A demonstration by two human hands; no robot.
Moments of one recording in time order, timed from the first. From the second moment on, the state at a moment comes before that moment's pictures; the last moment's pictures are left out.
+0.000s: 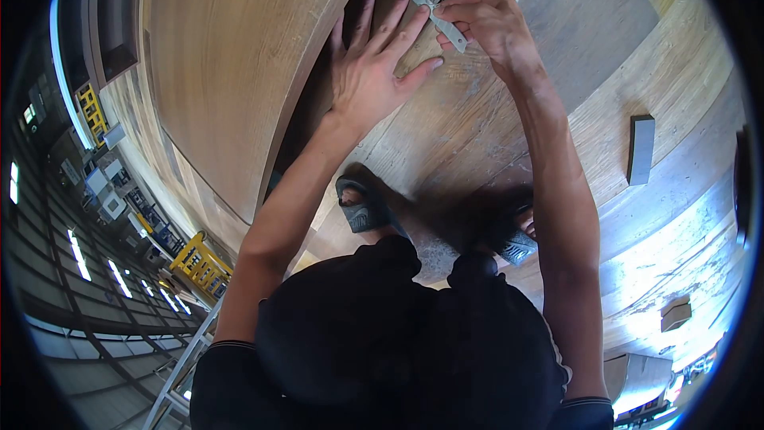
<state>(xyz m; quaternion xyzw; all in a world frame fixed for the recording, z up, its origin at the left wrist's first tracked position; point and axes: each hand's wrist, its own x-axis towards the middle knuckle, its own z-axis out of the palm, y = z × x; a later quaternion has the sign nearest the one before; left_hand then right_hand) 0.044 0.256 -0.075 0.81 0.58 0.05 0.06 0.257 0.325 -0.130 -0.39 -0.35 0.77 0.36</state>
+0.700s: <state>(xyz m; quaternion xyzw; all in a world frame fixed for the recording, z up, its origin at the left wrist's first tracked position) 0.064 0.270 -0.064 0.82 0.57 0.06 0.07 0.271 0.343 -0.123 -0.44 -0.39 0.75 0.31</state>
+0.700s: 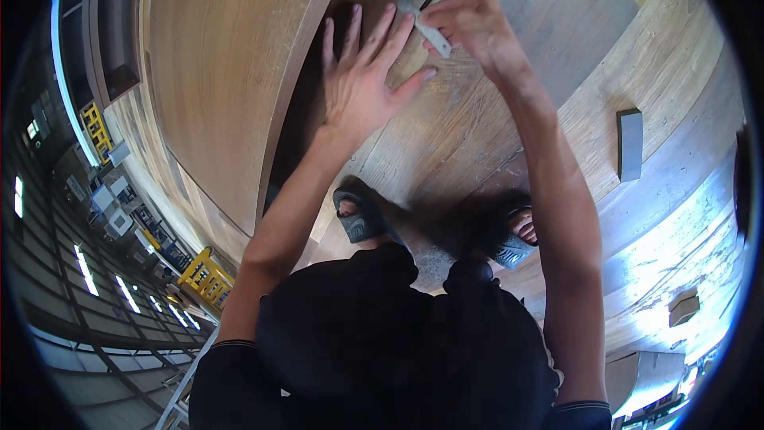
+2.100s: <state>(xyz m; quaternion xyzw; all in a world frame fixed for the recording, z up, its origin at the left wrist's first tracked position) 0.066 0.283 -0.074 0.82 0.57 0.07 0.06 0.275 0.355 -0.135 -0.40 -0.38 0.74 0.37</state>
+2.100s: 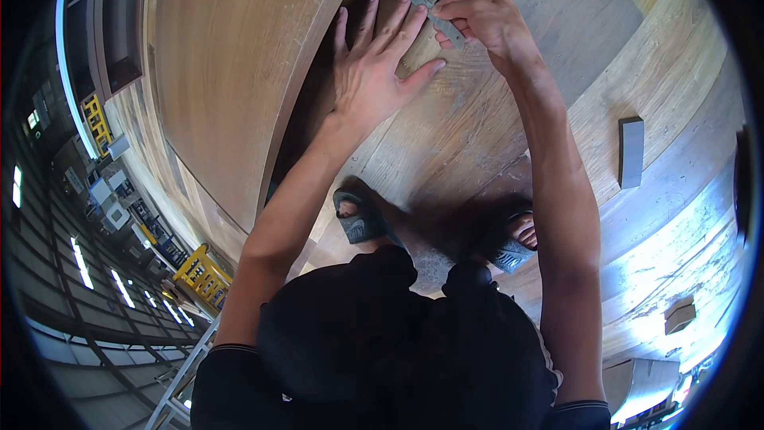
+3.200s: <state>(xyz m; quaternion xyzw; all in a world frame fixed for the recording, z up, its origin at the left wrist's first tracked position) 0.102 0.337 -0.087 0.82 0.55 0.12 0.06 0.314 0.415 -0.135 -0.44 -0.34 0.75 0.35</state>
